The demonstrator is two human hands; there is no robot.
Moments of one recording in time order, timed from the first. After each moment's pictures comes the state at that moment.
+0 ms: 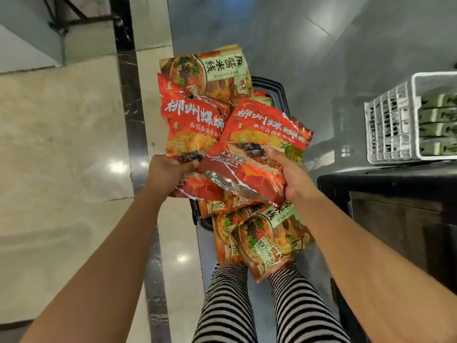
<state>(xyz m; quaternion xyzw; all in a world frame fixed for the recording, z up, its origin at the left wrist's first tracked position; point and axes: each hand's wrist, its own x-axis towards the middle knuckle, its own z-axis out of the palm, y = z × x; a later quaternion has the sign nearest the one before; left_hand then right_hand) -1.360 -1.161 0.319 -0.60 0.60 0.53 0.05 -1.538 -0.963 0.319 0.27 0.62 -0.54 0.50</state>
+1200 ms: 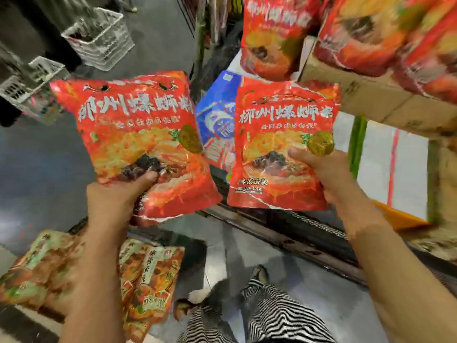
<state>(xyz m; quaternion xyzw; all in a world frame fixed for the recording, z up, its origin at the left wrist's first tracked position) -1.517 -0.726 0.665 -0.19 0.78 0.59 -0.02 -1.473 -0.380 0.660 0.33 0.64 -0.69 -0.06</state>
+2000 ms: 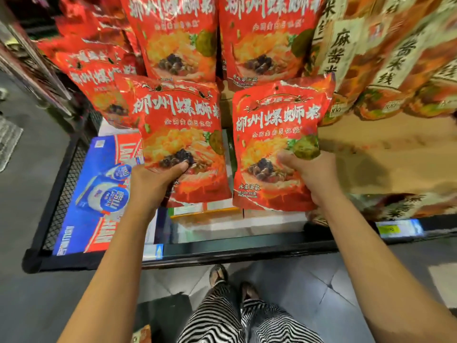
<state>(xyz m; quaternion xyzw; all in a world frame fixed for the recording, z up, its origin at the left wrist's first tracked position) -1.575 -0.397 0.666 0.14 0.78 0.58 0.17 -1.367 -0.174 0.656 0.44 0.60 -0.60 -0.28</state>
